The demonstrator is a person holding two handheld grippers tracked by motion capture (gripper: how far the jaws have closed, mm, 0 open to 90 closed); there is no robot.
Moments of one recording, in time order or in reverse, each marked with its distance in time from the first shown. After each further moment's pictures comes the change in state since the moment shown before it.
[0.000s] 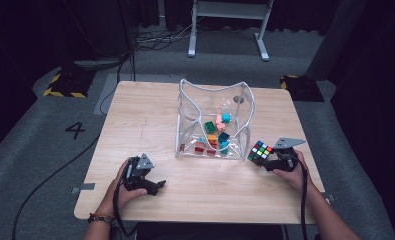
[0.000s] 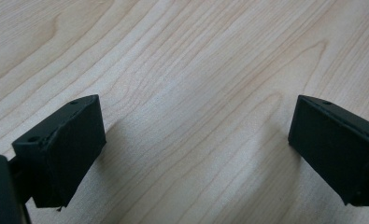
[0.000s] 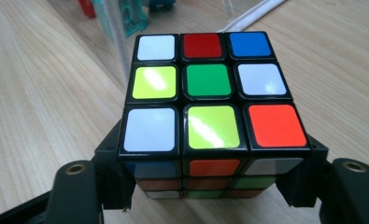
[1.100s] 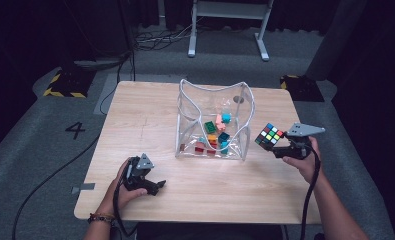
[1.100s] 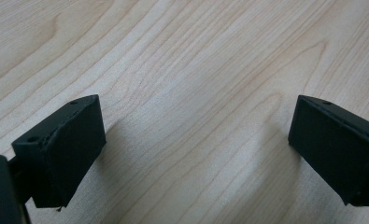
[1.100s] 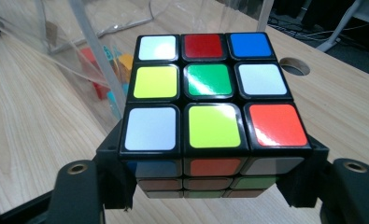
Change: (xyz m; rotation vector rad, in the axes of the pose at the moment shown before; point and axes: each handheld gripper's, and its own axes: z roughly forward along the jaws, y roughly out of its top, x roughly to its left) left arm 0.000 0.000 0.000 0.000 0.002 -0.001; right arm 0.001 0.055 -0.054 -0.142 -0.064 -0.059
